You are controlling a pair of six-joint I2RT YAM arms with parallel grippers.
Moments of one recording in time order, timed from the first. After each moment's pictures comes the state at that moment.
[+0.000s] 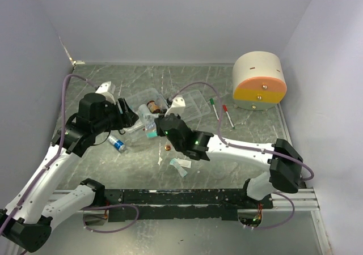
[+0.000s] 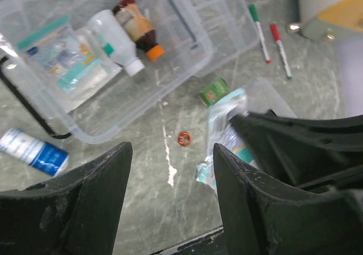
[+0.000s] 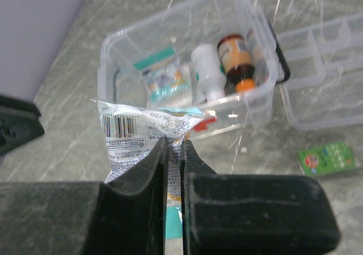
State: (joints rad) left arm -0.44 0.89 1.00 -0.63 0.07 -0.54; right arm 1.17 1.47 1.03 0.04 0.65 0.62
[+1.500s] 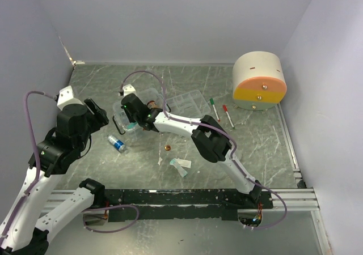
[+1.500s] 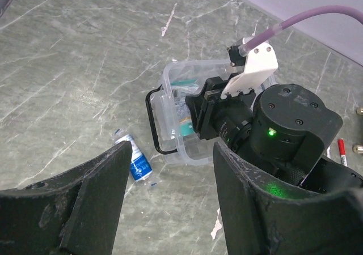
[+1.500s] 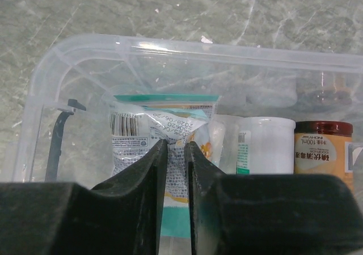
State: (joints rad) left arm -0.44 0.72 1.08 -0.82 -0.52 -0.63; right arm 1.00 2.35 1.89 -0.10 0.31 0.22
